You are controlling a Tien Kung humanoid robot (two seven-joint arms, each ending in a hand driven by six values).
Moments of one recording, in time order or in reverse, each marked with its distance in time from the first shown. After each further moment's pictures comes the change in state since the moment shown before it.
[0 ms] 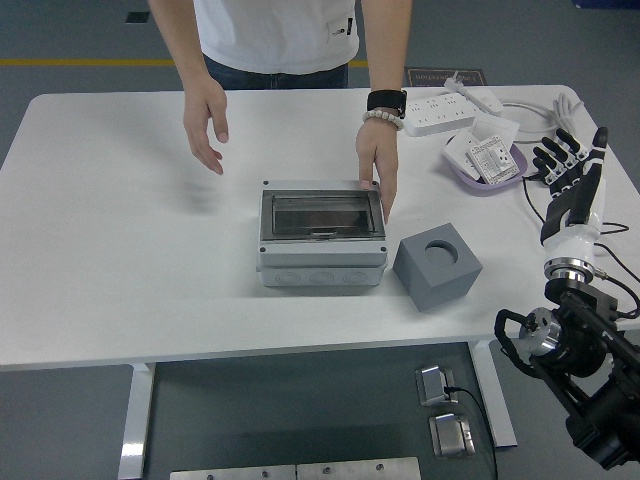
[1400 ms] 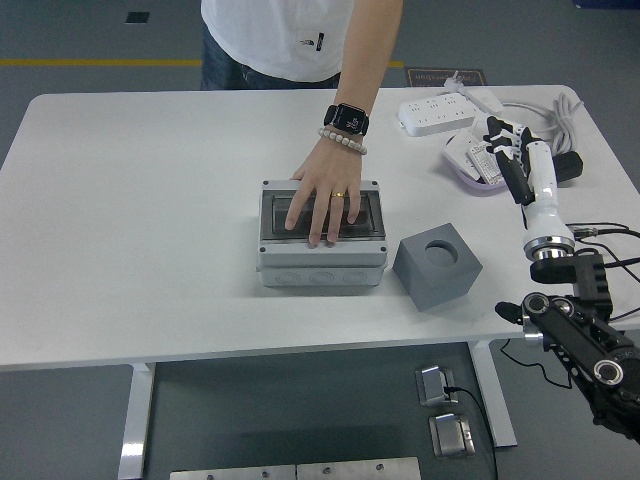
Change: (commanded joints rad) left arm 0.022 -0.019 -0.013 0.000 0.001 0.001 0.014; right arm 0.017 -0.011 0.014 0.007 -0.751 -0.071 -0.472
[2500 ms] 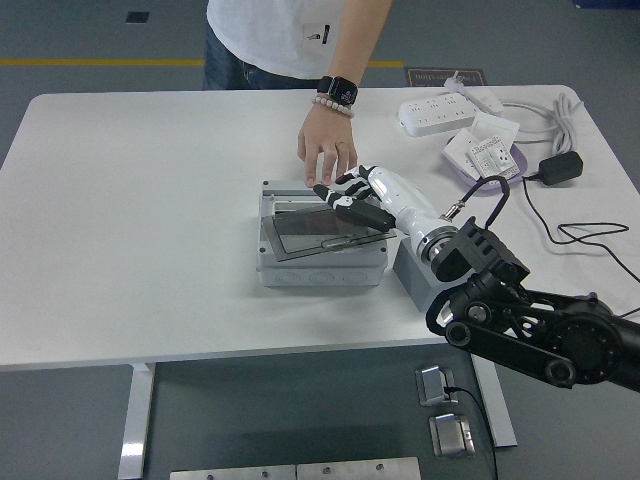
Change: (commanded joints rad) left arm -0.013 0.022 0.001 0.000 -0.001 0.004 -0.002; right arm 0.481 -0.096 -0.677 0.183 -0.301 0.167 -0.684
